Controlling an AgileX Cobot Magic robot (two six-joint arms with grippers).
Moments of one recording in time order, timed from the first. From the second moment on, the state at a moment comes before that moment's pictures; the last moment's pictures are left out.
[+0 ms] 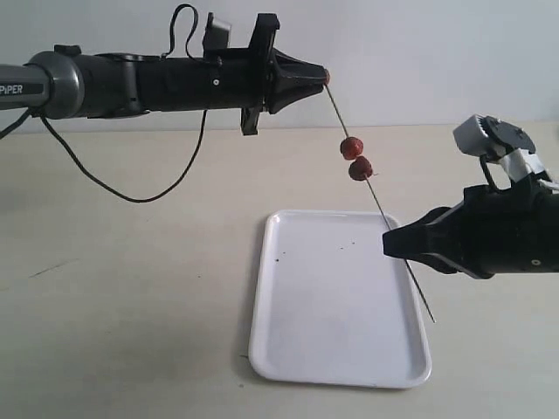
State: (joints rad) left arm -0.38 2.32 -1.79 -1.77 0.97 0.78; right arm 0.01 1.42 -0.54 1.59 0.63 -1.47
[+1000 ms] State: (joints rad) left arm -0.45 2.32 -1.79 -1.76 0.99 0.84; right arm 0.01 1.43 -0.56 1.66 0.63 -1.49
